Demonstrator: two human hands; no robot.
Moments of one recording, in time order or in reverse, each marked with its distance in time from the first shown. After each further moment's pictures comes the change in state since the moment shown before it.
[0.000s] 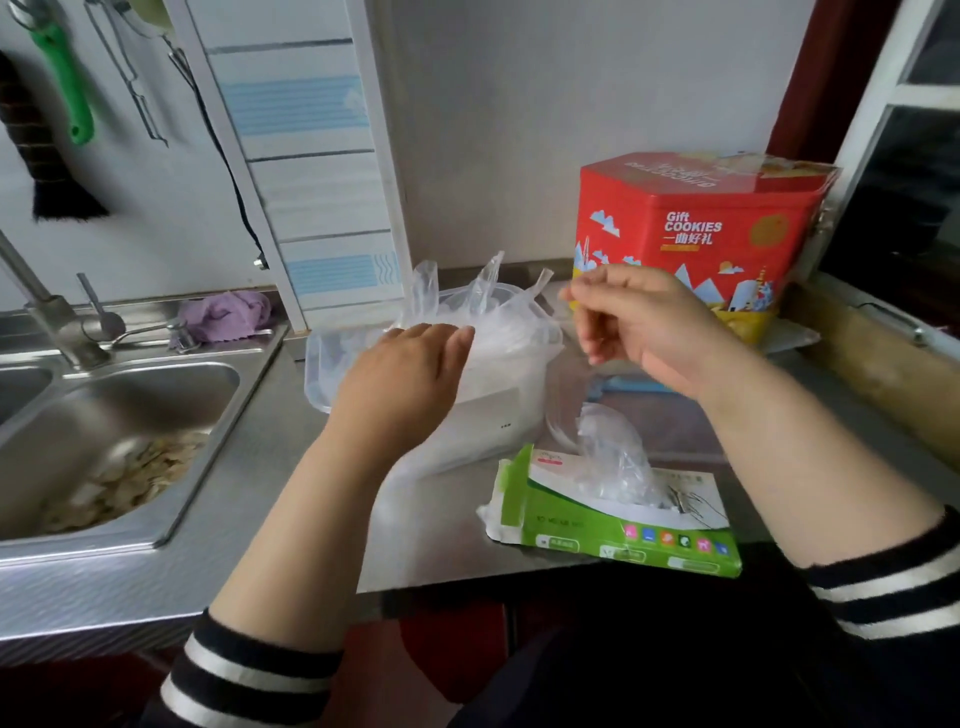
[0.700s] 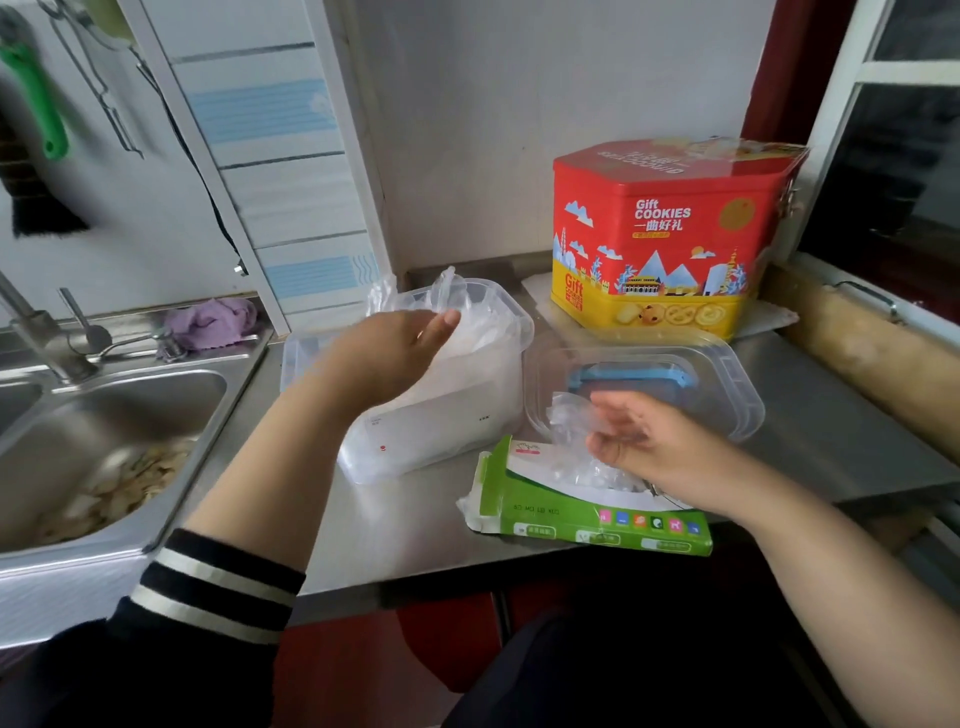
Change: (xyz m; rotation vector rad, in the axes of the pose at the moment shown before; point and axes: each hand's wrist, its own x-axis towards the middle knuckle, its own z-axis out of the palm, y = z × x) left_hand 0.033 0.003 -0.008 -0.033 -0.299 -0.080; right_hand -0.086 0.062 -0.025 -0.544 -0.069 0.170
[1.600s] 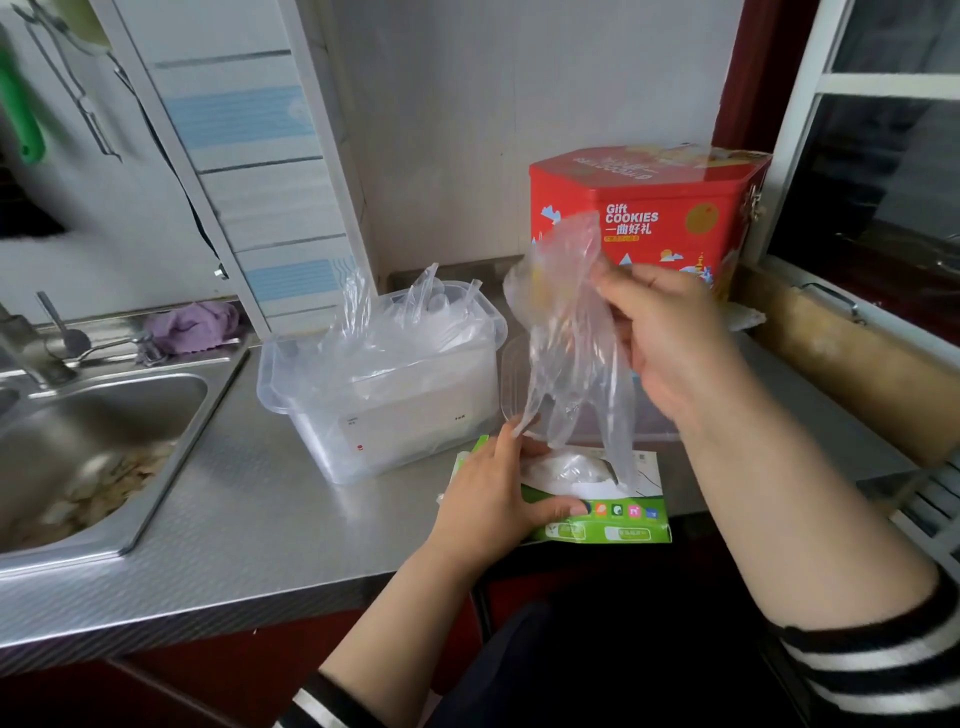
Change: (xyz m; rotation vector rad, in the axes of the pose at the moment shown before) left_hand -0.078 0.079 0.127 -0.441 0.039 0.117; right_hand 0.018 -0.068 -0.030 0.682 0.492 -0.126
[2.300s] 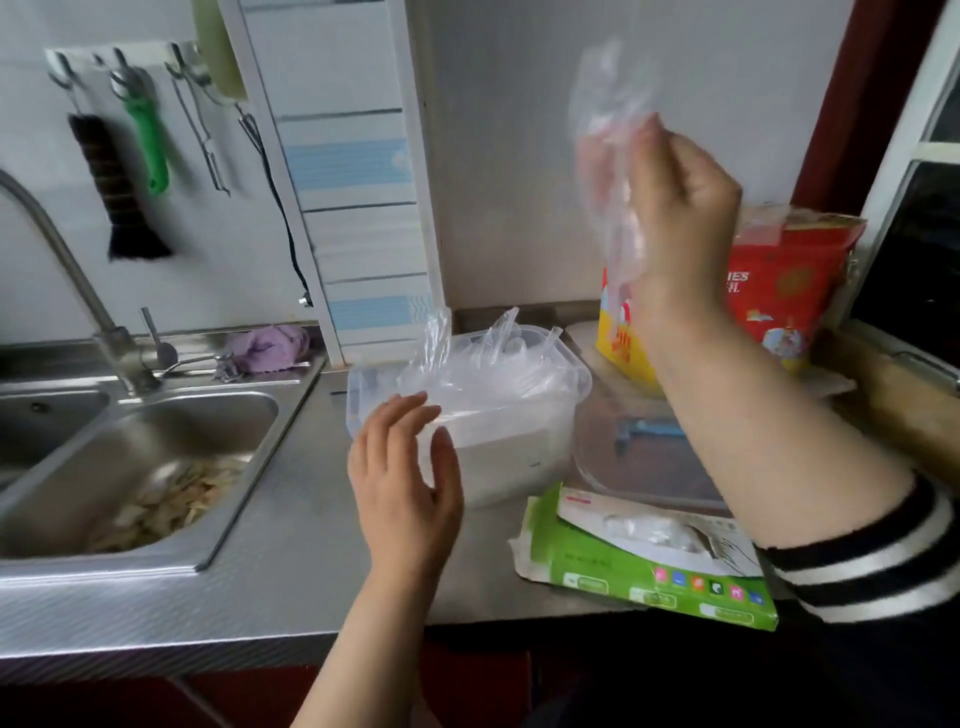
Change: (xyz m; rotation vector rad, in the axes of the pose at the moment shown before) left_hand -0.004 -0.060 -0.086 0.192 0.975 0.182; right_hand 0.057 -0.053 0.101 0.062 0.157 -0.638
